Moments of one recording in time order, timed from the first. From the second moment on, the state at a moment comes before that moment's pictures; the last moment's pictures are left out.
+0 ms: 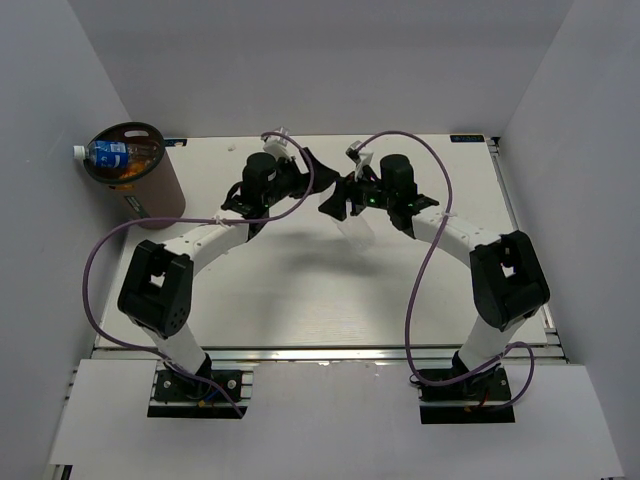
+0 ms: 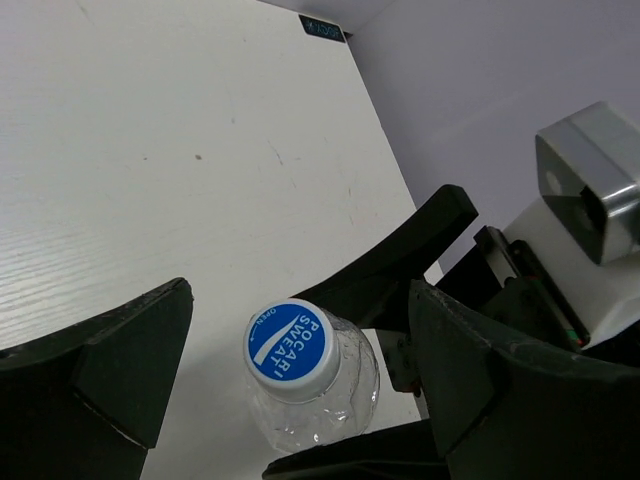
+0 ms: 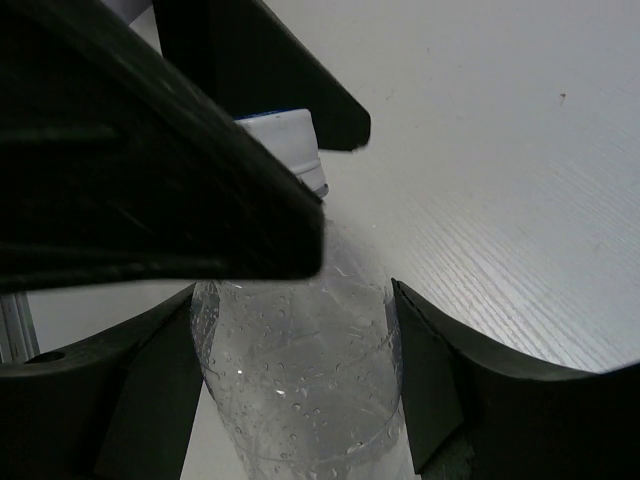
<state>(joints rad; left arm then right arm) -0.46 1.69 1.16 0.36 0.27 -0.71 0.49 1.73 1.17 0.21 -0.60 0.14</state>
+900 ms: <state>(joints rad) -0.35 1.70 1.32 0.20 0.24 -0.62 0.50 1.61 1.14 0.13 -0.52 0.06</state>
